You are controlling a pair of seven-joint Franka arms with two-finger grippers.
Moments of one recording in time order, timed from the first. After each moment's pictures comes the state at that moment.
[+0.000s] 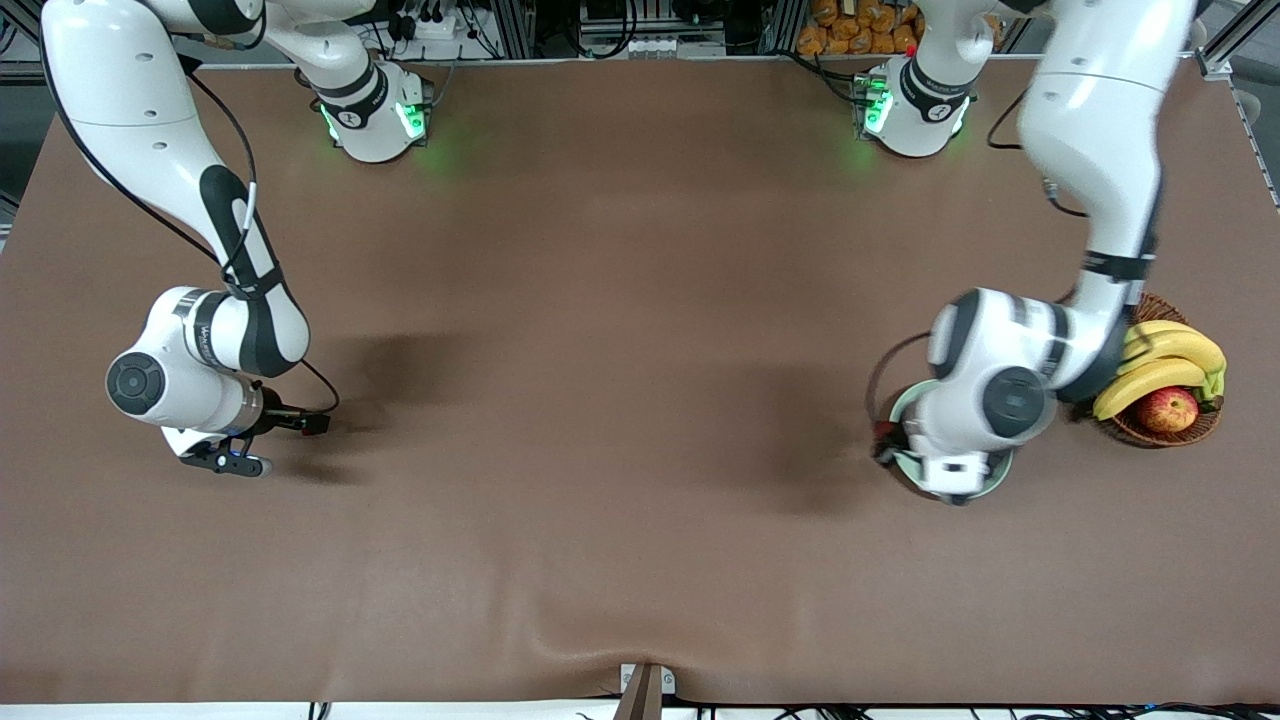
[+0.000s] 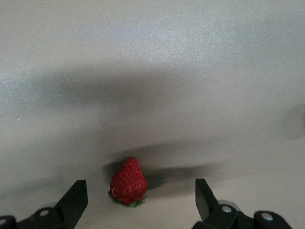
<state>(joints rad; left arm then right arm) -0.07 0.62 -0.14 -1.62 0.10 2.10 -0.93 0.12 0.59 -0.21 -1.90 0.14 2.35 0.03</state>
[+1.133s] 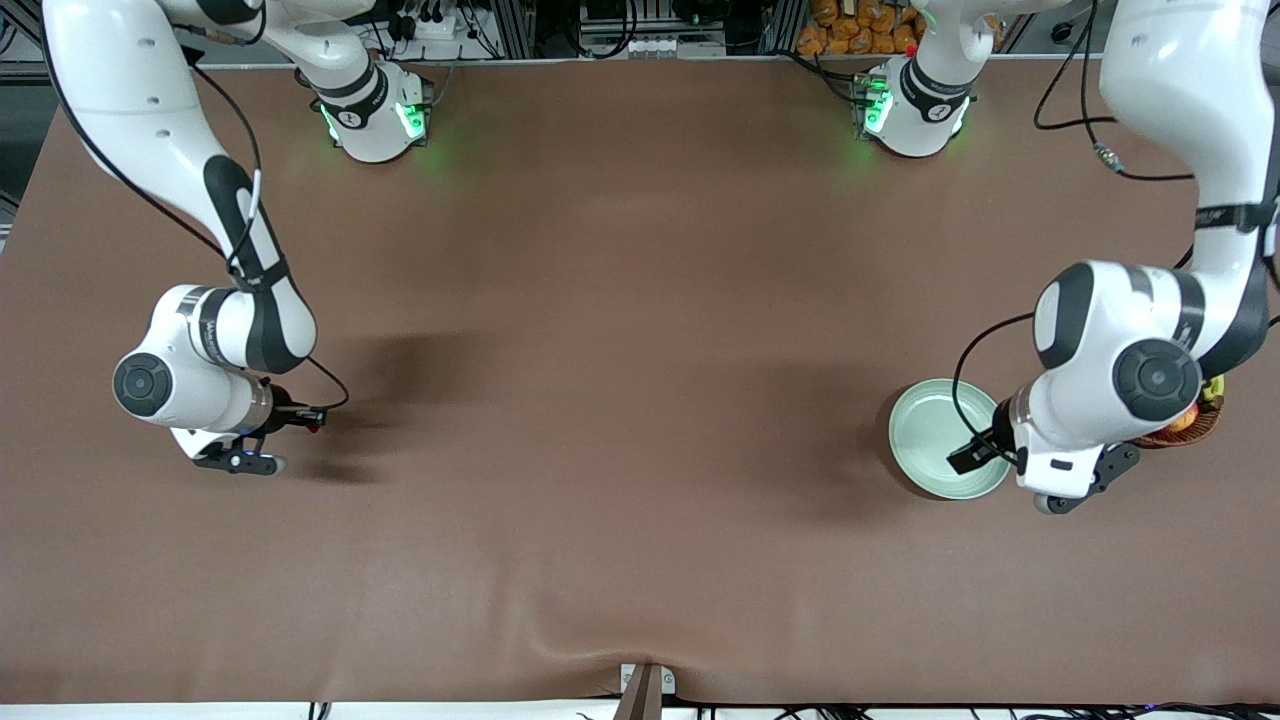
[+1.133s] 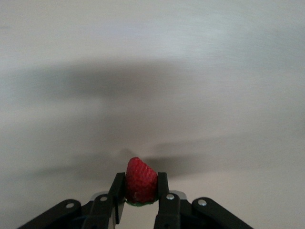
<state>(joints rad) 0.02 0.48 -0.19 -1.57 0.15 1.98 -0.77 0.16 0.53 -0.18 -1.88 0.14 2.25 -0.03</state>
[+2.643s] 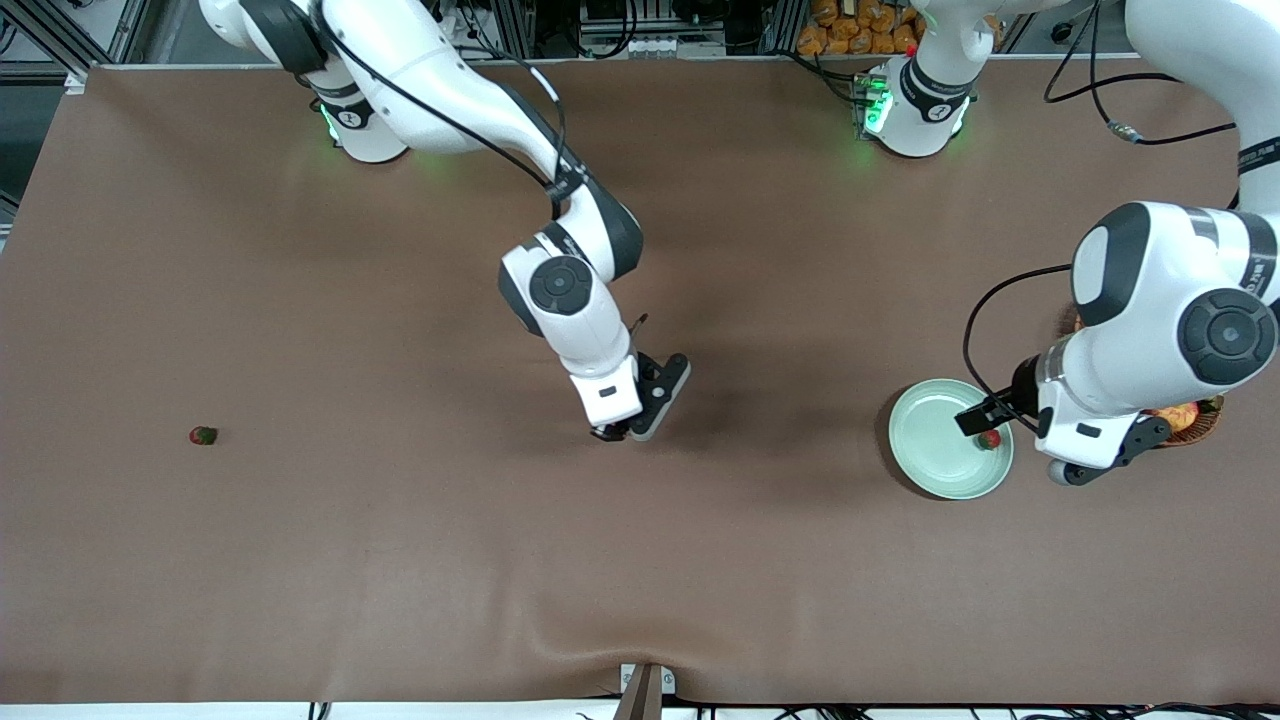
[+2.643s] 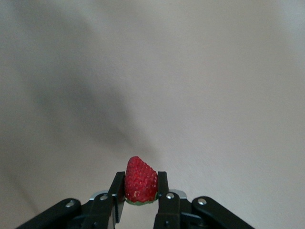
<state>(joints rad) 0.03 0.42 -0.22 -1.52 0.08 1.81 -0.68 0.74 0.85 -0.06 -1.34 0.14 2.47 -0.44</state>
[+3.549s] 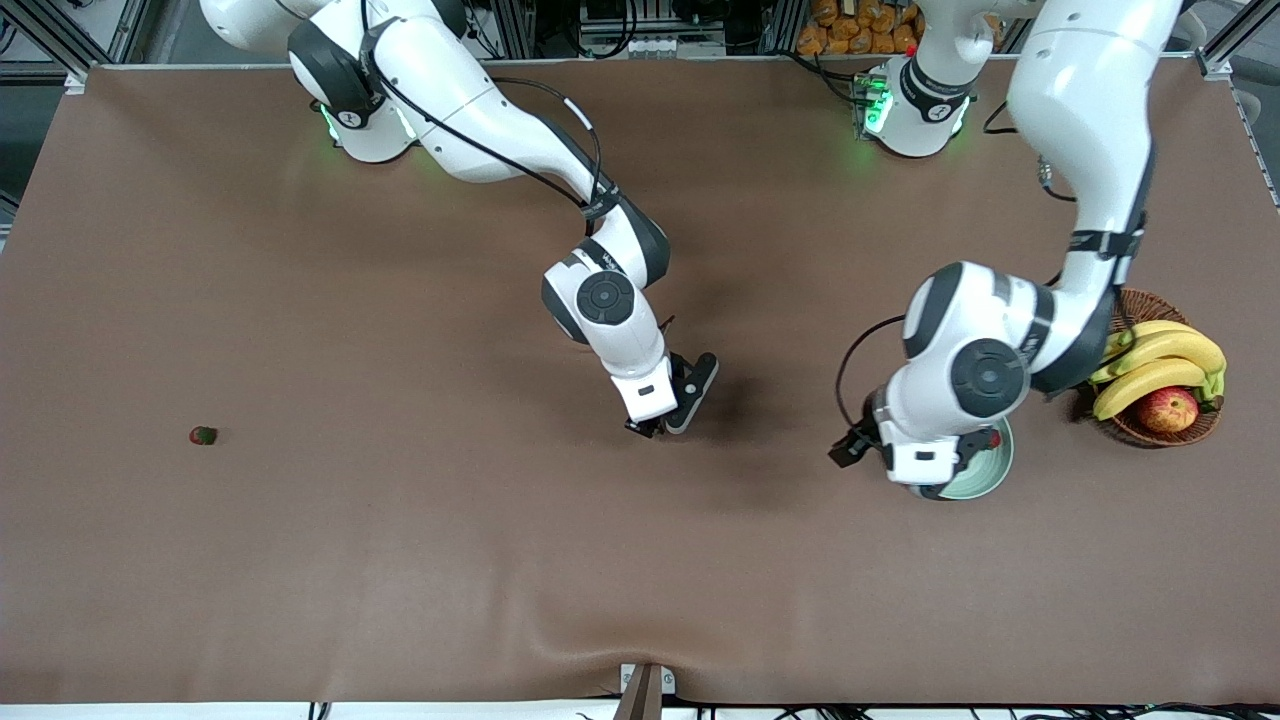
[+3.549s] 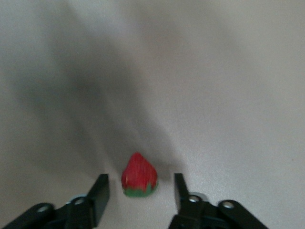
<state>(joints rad) -0.17 0.61 -0.22 -1.53 0.07 2.04 -1.17 0.78 0.97 -0.04 -1.26 0.14 2.50 -0.41</state>
